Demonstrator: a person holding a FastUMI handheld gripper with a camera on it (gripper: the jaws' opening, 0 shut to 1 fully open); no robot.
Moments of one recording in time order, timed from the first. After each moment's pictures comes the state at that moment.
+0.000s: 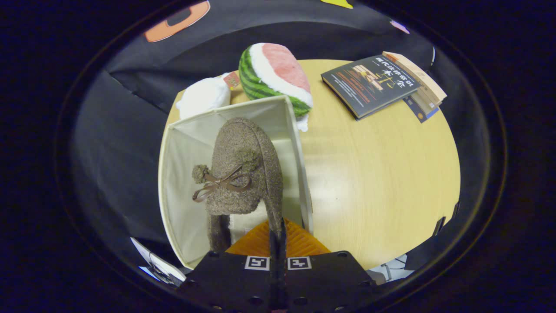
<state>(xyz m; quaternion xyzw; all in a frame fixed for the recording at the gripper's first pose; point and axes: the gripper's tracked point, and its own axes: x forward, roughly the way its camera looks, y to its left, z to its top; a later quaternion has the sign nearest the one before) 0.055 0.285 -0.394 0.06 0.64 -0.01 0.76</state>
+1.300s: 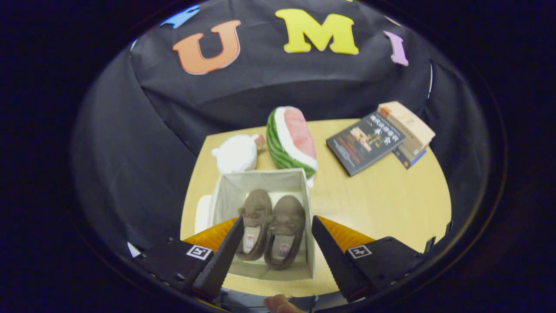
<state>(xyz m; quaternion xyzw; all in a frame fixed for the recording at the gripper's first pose) 0.080 0.298 -0.234 0.03 0.44 0.04 0.90</state>
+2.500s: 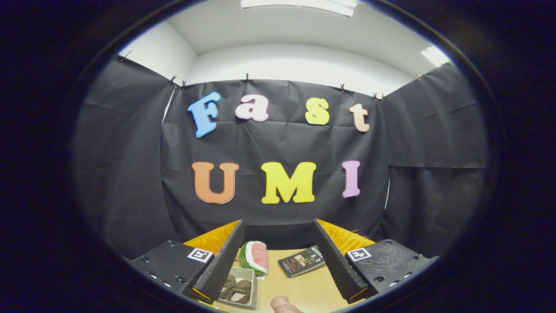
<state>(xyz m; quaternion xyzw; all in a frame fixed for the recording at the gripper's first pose) -0.027 0.196 0.079 -0.02 0.03 0.00 1.00</state>
